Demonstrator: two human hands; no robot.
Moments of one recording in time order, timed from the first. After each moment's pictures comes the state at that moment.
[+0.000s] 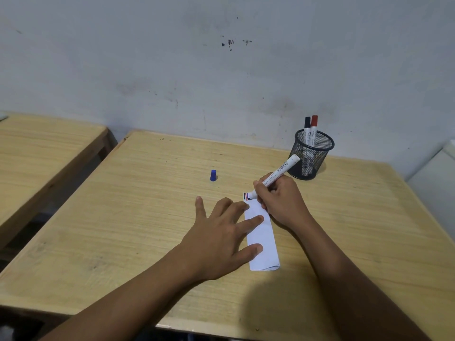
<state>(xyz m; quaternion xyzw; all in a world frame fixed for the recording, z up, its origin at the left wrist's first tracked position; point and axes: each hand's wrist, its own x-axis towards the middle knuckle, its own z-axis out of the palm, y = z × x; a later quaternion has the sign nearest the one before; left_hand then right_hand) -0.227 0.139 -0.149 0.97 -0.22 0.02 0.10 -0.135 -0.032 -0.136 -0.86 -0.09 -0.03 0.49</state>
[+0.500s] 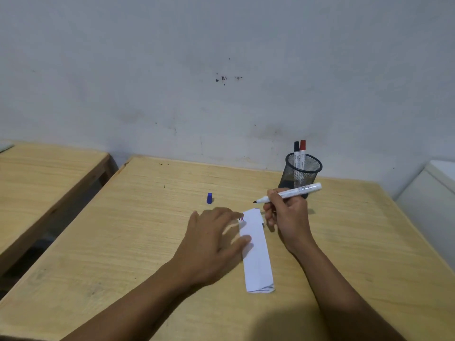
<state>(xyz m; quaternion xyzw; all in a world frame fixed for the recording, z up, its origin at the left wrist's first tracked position) -0.216 0.146 -0.137 0.93 -0.14 0.12 0.31 -0.135 -0.043 -0.132 -0.69 0.00 -0.08 0.72</state>
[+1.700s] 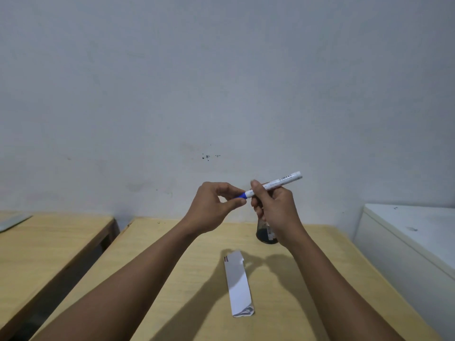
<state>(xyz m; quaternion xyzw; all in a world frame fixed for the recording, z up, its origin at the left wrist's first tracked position) -0.200 0.124 0.030 0.82 -0.21 0.22 0.48 -0.206 -0.043 0.029 -0.68 -0.11 -0.14 0.71</state>
